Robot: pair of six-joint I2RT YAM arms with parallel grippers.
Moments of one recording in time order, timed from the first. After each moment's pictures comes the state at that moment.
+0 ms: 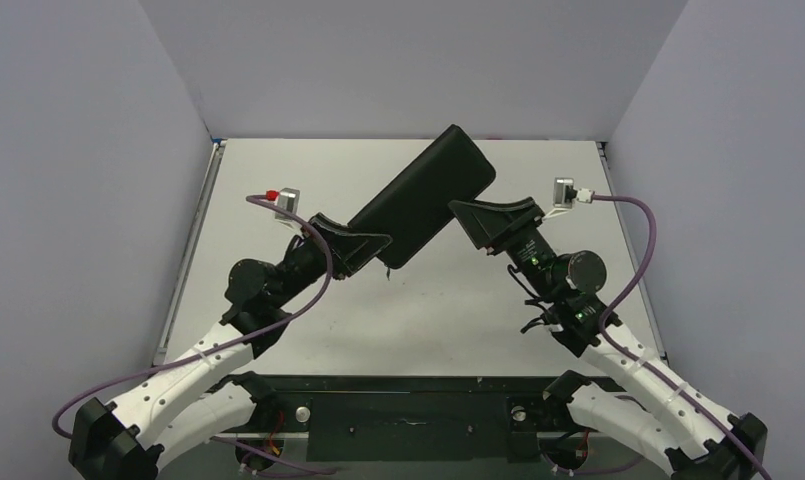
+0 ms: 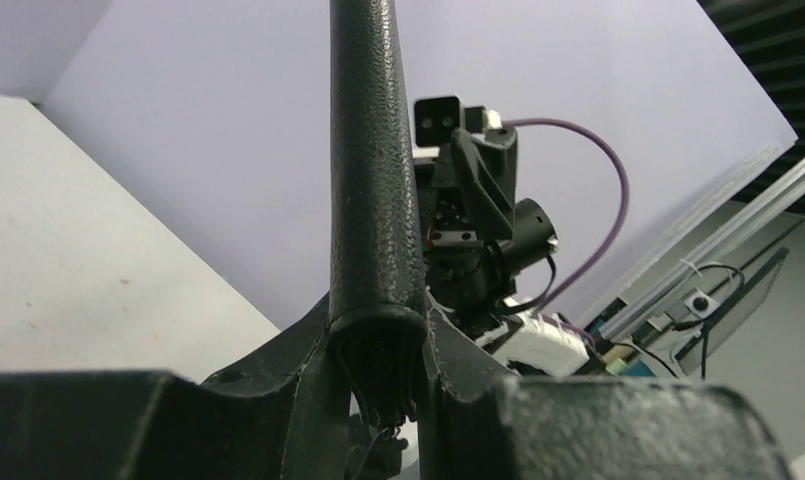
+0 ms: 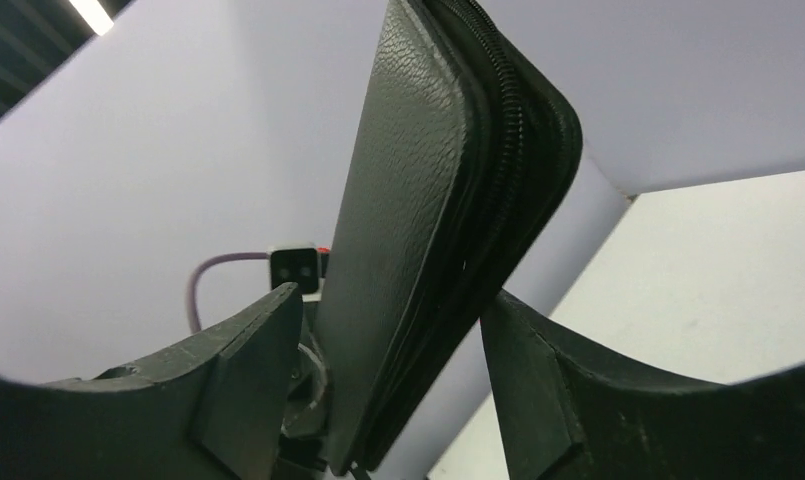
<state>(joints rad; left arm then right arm) -0.67 0.90 0.60 0.77 0.36 -1.09 0.64 0.84 0.67 0.63 -0.08 1.00</state>
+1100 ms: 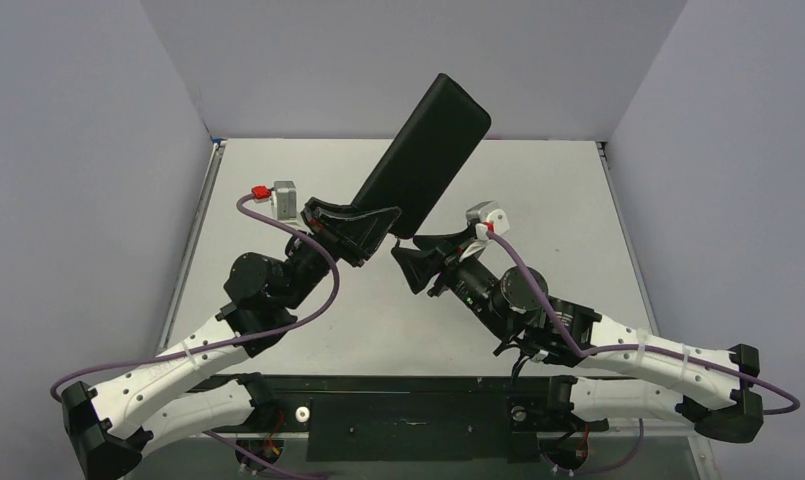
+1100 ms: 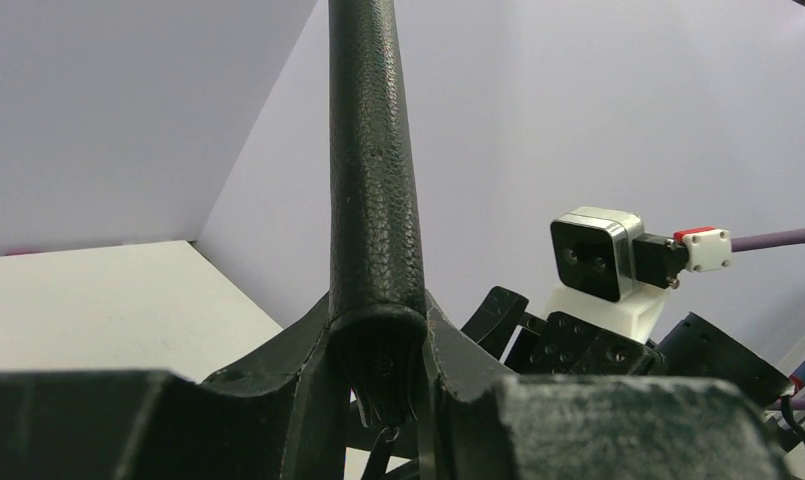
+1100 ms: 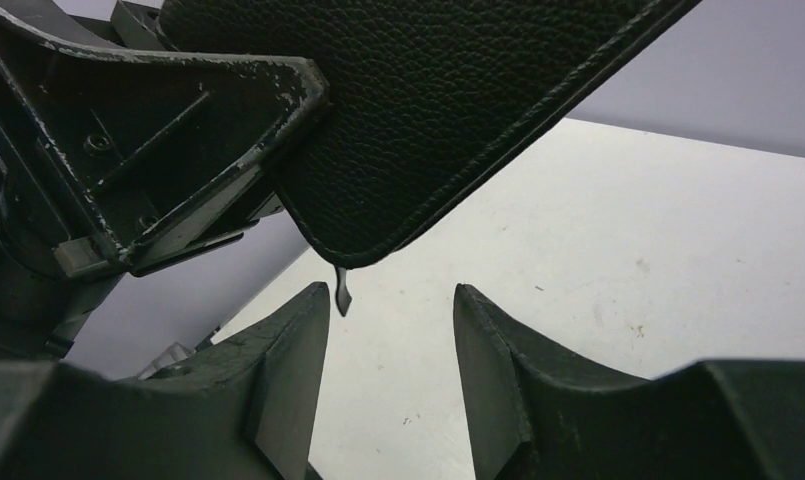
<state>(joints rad) -0.91 0.90 0.82 0.57 -0.06 -0.64 1.24 0.96 0.98 0.07 0.48 0.30</state>
